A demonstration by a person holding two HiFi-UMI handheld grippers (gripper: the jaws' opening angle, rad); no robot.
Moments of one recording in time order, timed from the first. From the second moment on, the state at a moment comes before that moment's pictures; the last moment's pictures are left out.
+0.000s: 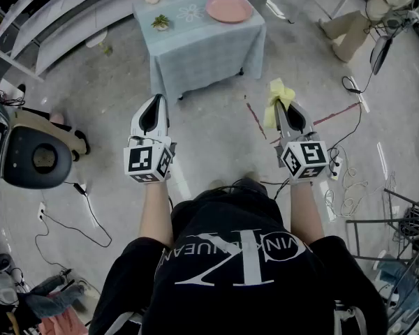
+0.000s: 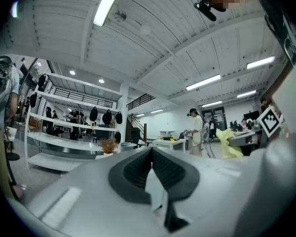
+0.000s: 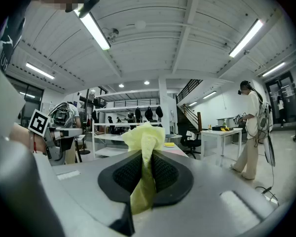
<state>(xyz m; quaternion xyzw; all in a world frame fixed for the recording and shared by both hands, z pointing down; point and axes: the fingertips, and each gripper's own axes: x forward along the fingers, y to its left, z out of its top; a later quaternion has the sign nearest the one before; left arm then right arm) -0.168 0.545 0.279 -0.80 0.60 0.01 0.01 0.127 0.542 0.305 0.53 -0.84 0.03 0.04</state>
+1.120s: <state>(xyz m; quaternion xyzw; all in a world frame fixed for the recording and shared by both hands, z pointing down) -0.175 0.497 0.278 -0.80 0.59 0.02 -0.02 0.128 0.504 0.306 0.55 -0.83 0.05 0.05</state>
